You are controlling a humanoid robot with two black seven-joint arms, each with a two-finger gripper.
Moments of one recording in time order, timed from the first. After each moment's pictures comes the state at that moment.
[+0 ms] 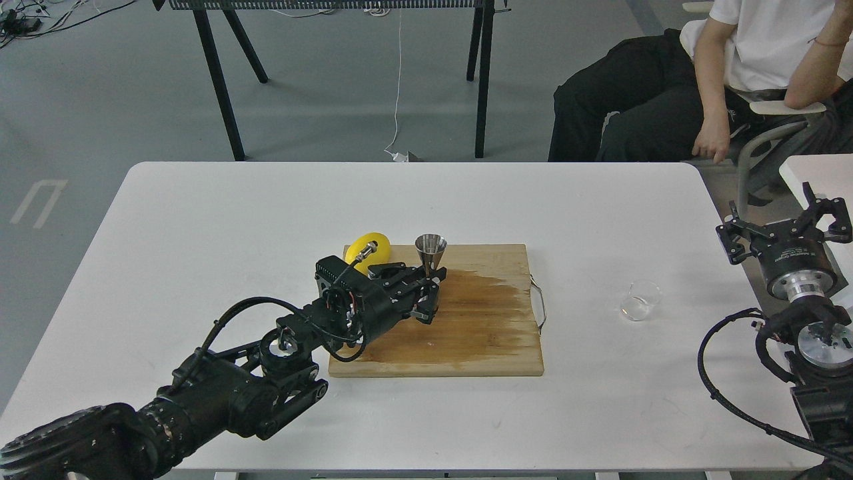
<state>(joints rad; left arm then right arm) -0.59 -0.04 -0.49 -0.64 2.18 0.31 -0.27 0.43 -0.32 1.36 0.51 0.07 0.49 0.13</state>
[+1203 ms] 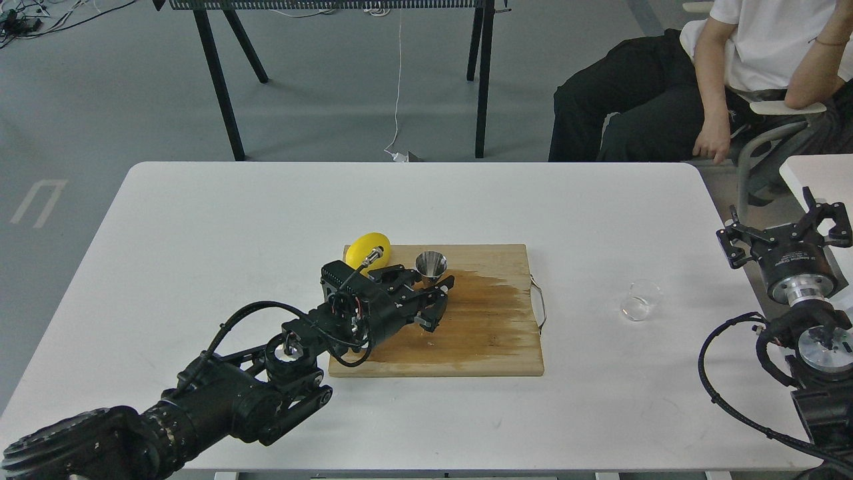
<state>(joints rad) -0.58 -0.04 -0.47 -0.68 2.18 0.31 -0.24 0.42 -0.32 1.36 0.51 0.08 0.49 0.13</state>
